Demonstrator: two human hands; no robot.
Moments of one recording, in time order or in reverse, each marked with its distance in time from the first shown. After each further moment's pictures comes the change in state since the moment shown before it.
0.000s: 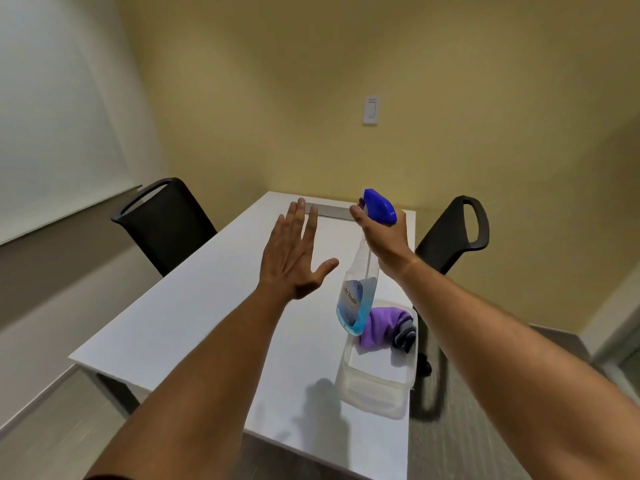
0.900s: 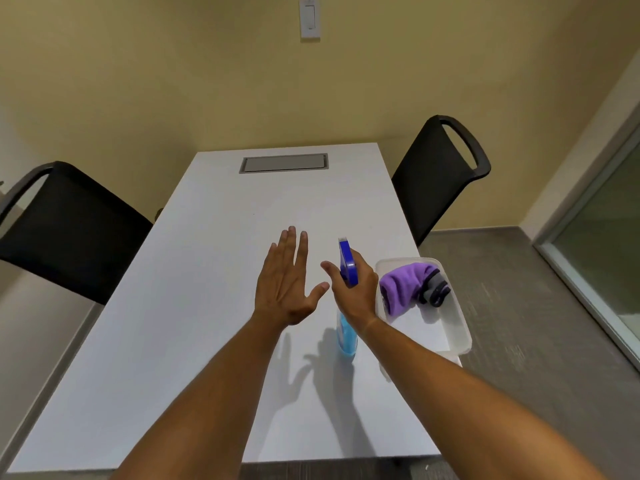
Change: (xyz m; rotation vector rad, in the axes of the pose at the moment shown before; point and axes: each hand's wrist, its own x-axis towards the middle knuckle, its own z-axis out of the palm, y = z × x) left_hand 0.013 -0.104 0.169 -0.200 -0.284 0.247; right_hand -0.015 0.189 0.126 -0.235 0.397 0.044
